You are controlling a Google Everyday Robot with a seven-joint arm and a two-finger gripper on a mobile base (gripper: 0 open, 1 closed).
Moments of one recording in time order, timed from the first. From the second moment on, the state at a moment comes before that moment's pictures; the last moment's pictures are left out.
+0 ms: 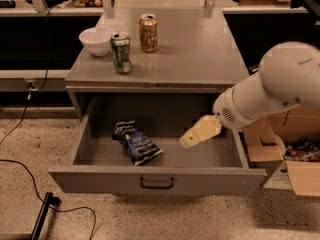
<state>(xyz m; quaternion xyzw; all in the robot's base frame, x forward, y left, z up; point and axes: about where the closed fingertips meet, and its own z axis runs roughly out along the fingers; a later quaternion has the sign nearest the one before) 0.508 -0.122 0.810 -0.37 0.88 0.13 0.26</state>
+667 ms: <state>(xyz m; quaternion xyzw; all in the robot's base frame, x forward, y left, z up) 0.563 -0.074 0.759 -0.31 0.89 0.11 0.32</state>
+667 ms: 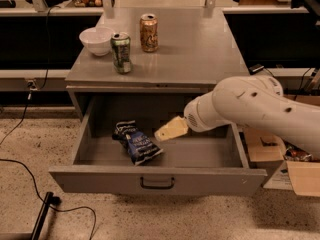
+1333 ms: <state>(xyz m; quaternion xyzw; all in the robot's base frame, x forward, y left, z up) 0.622 -0.042 0.742 -0.32 0.87 0.04 0.37</state>
